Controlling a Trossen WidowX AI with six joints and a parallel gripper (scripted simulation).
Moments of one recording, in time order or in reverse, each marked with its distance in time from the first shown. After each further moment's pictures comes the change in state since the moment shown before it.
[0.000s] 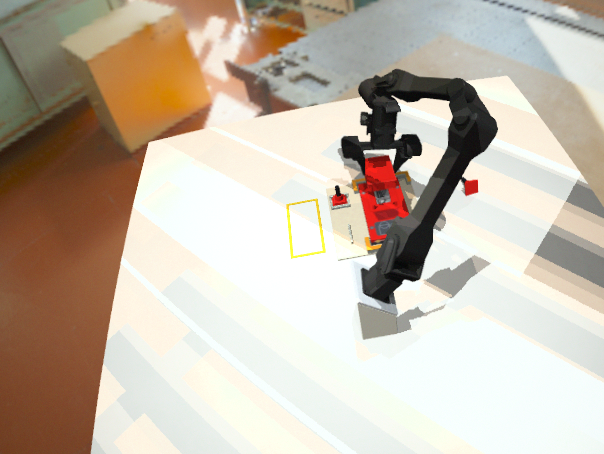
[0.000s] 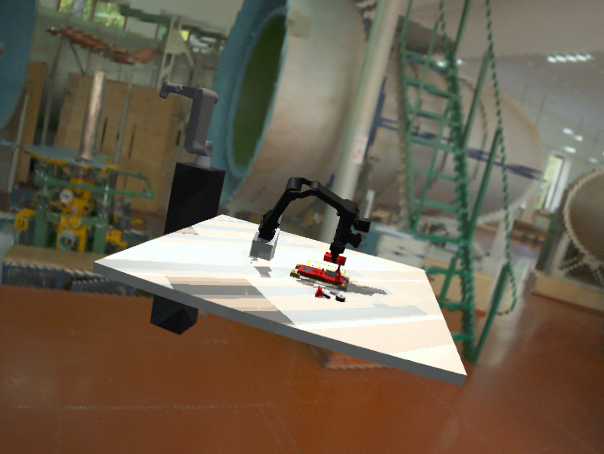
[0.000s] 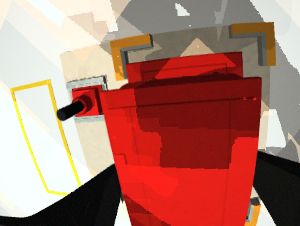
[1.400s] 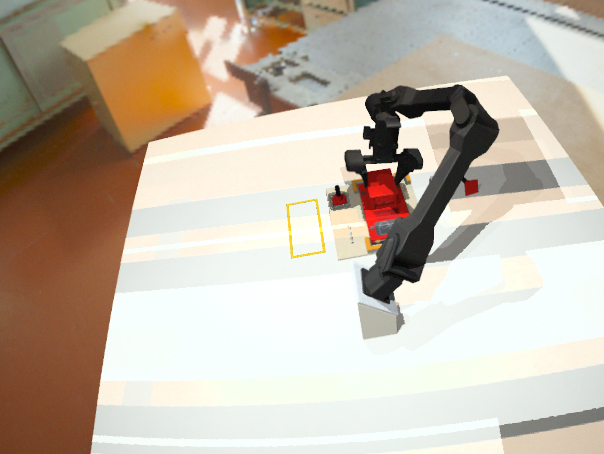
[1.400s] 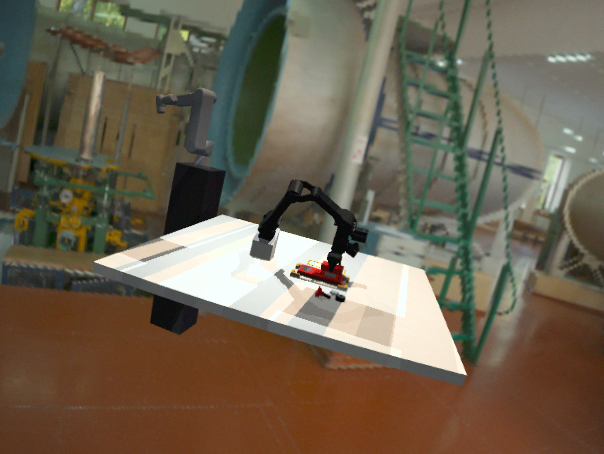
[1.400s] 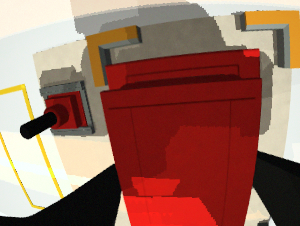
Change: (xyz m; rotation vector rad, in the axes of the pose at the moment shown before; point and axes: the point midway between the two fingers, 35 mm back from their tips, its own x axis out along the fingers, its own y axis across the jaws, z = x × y) arm 0.041 -0.009 0.001 0.002 0.006 0.004
